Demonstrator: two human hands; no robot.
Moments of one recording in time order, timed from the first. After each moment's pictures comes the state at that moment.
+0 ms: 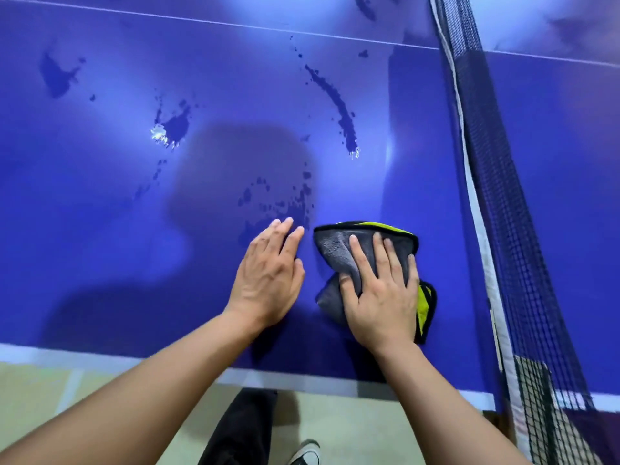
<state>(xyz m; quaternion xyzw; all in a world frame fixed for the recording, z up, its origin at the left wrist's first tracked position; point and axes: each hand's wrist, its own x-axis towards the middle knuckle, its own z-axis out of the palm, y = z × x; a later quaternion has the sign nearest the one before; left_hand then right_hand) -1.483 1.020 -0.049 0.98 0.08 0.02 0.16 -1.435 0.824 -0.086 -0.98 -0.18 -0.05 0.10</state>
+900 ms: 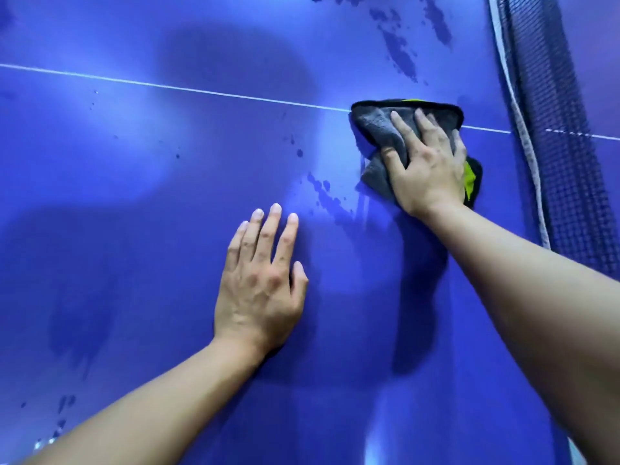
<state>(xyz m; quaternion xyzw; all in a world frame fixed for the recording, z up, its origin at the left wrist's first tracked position) -1.178 1.158 -0.073 0.98 0.13 0.05 0.11 -0.927 0.991 -0.081 -0.98 -0.17 -0.01 0.09</state>
